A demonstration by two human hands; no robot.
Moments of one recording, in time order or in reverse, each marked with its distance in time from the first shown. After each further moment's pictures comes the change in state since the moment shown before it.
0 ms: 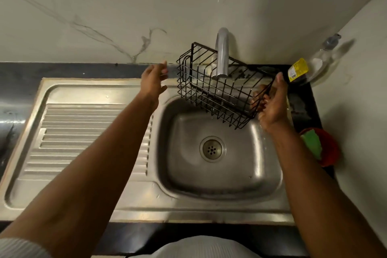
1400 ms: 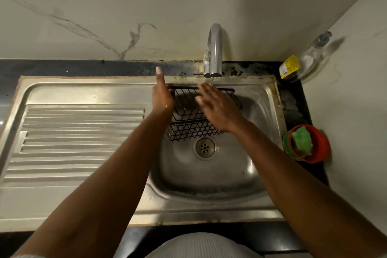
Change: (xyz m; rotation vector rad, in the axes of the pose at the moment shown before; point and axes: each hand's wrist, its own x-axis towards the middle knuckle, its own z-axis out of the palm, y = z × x) left_hand -0.047 -0.032 0.050 -0.097 0.076 -0.113; right_hand 0.004 0.065 0.039 -1.523 -0.605 -0.385
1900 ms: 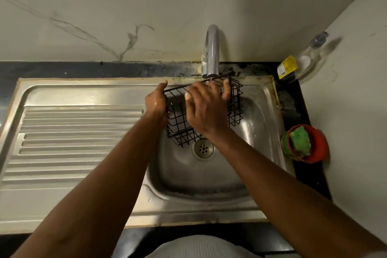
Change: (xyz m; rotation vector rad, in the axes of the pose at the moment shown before) left_hand 0.021 -0.013 -0.013 -0.007 0.092 -0.156; right_hand 0.000 -0.050 0.019 -0.262 0.560 -0.057
